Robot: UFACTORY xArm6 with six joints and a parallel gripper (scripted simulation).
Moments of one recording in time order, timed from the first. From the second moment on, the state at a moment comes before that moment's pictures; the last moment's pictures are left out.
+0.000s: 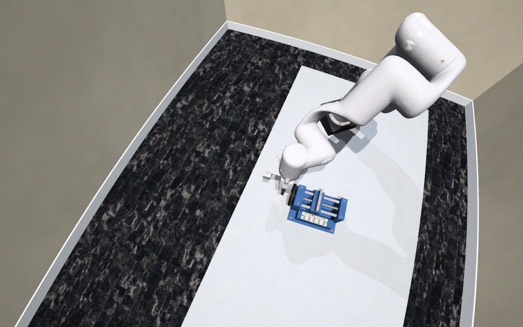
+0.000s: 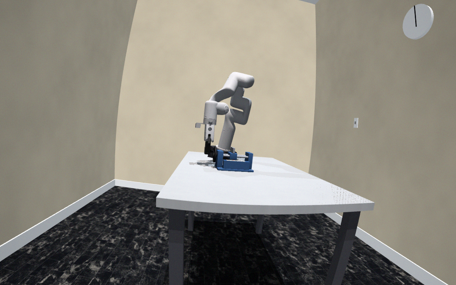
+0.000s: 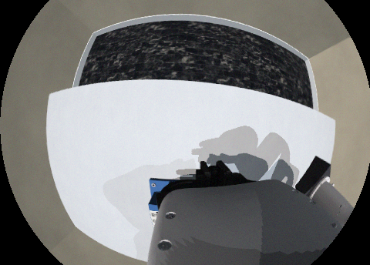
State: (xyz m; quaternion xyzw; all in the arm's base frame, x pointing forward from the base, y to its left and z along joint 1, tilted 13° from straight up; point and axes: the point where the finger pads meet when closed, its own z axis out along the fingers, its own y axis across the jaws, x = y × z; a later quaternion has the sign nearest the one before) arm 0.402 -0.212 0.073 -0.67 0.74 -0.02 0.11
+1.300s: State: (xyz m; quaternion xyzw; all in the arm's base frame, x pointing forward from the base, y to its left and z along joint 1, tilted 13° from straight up) arm 0.441 -0.210 0.033 -0.67 0.74 -0.02 0.11
